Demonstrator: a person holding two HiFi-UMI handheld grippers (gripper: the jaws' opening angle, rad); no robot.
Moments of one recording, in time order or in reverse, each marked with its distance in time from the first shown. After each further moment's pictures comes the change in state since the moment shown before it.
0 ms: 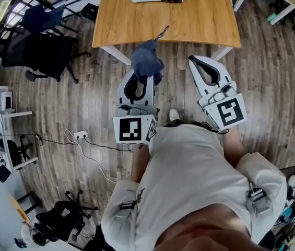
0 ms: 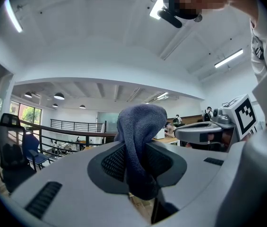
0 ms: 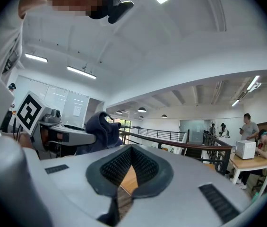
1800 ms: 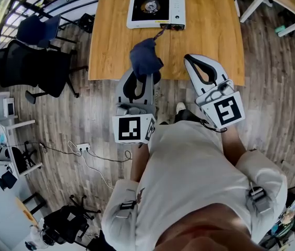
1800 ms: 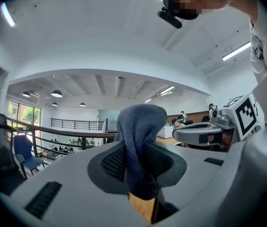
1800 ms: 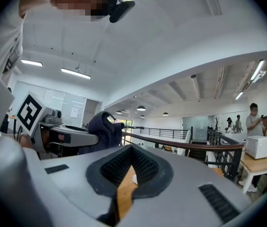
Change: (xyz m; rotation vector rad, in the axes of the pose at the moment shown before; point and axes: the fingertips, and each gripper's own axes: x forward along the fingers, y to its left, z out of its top) left arm 0.256 0.067 0.013 0.008 0.035 0.023; right arm 0.182 -0.193 -0.016 0.039 0.003 0.047
